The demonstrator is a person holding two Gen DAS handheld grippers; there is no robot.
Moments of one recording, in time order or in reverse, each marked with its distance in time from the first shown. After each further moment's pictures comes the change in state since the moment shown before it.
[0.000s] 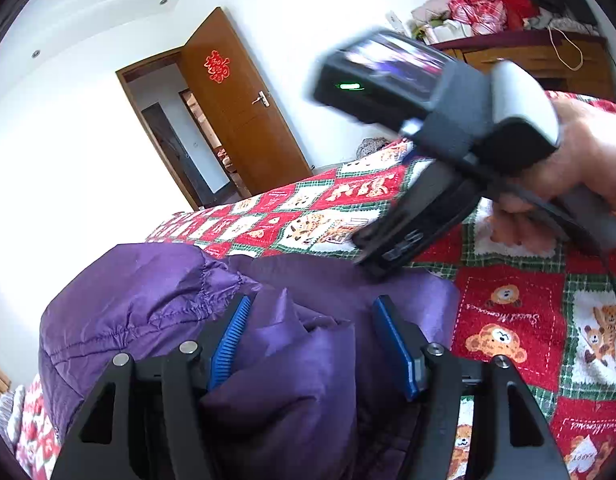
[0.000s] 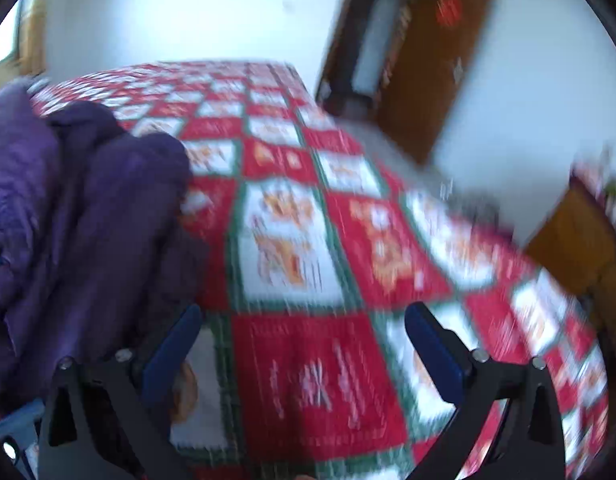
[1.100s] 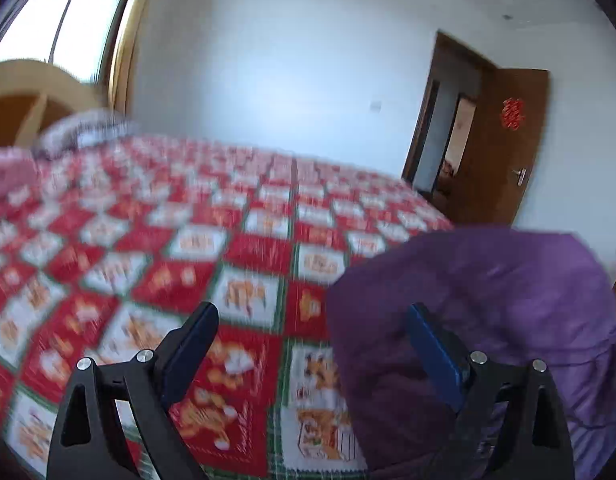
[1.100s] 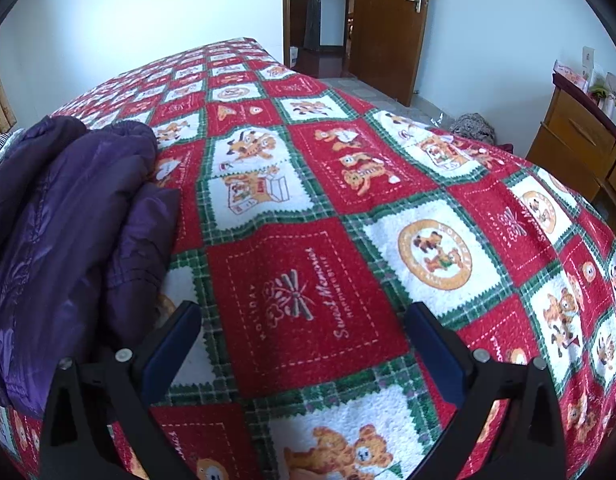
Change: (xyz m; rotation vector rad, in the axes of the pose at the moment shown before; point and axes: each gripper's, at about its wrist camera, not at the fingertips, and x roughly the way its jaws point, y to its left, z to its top) left arm -0.014 0.304 -0.138 -1.050 0.085 0.426; right arm -0.009 -0.020 -0.032 0.173 0.057 0.029
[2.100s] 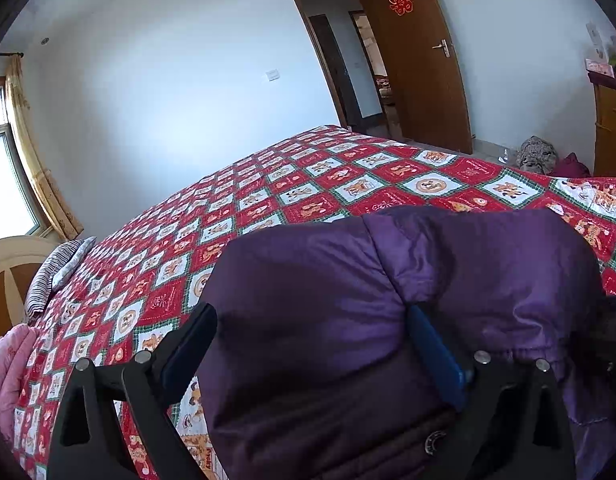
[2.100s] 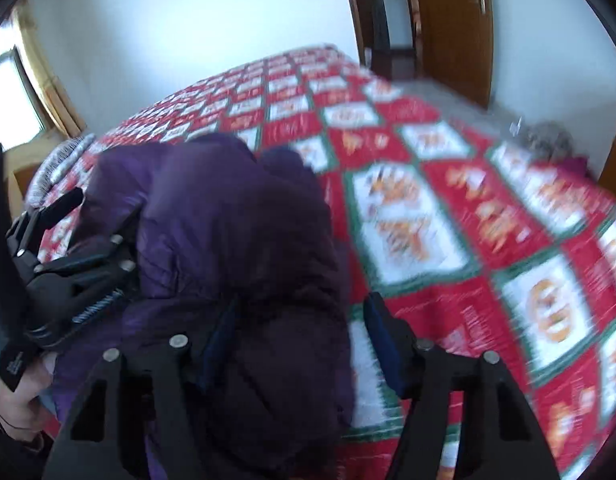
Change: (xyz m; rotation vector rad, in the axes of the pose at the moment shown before) left arm -0.016 -0.195 -0.049 0.637 0.008 0.111; right arm 0.006 0.066 0.044 -0.001 0.023 0.347
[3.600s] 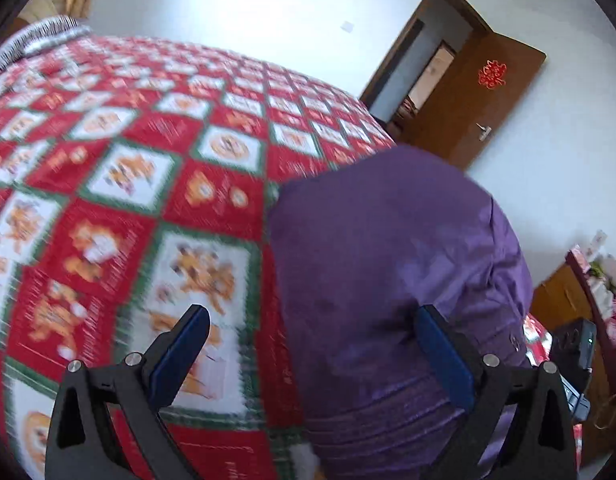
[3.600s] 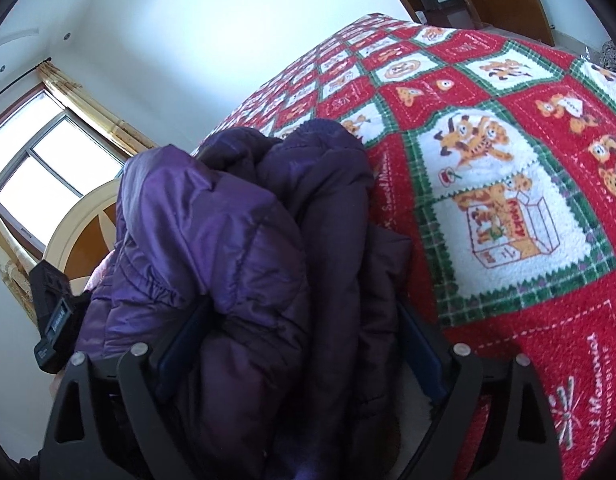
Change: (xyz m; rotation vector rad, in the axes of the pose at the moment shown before) left arm 0.004 0.136 -0.087 -0.697 0.192 -0.401; right arm 0.061 -0.040 0.007 0.112 0.022 0.436
